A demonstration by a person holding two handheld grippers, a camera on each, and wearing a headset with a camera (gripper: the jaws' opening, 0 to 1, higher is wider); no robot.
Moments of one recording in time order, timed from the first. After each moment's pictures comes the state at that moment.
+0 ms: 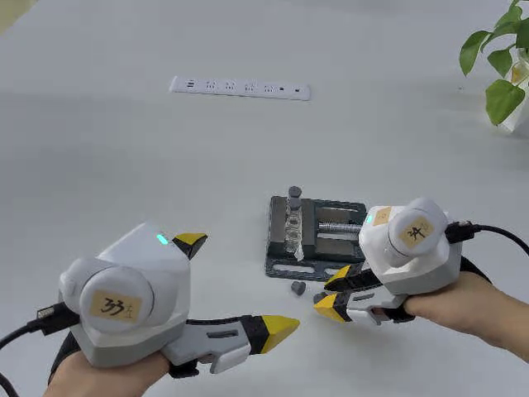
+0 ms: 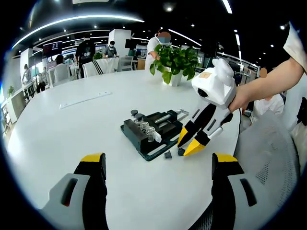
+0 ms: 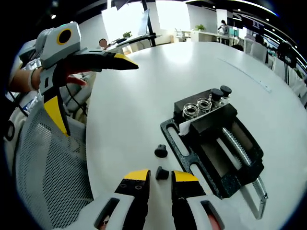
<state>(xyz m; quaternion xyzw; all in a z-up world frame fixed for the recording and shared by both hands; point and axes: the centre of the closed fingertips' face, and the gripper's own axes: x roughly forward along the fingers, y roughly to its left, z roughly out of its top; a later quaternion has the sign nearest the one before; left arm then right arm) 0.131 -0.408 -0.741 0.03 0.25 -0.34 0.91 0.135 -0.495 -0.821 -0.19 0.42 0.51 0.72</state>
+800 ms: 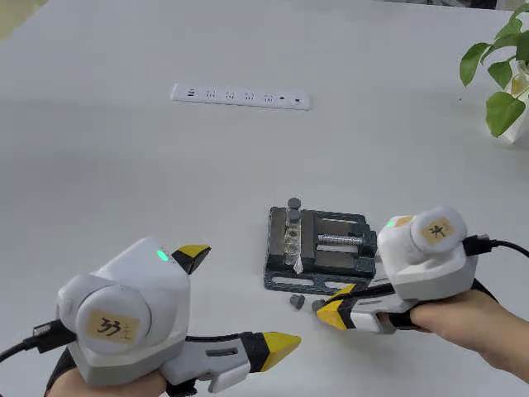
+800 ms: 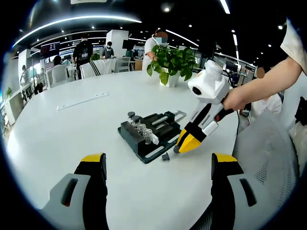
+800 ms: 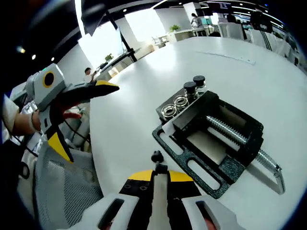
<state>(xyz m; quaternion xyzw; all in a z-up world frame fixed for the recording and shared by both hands) 0.132 -0.414 -0.737 0.03 0.24 -0.36 0.90 0.143 -0.494 -0.801 0.02 0.46 0.47 0.76</state>
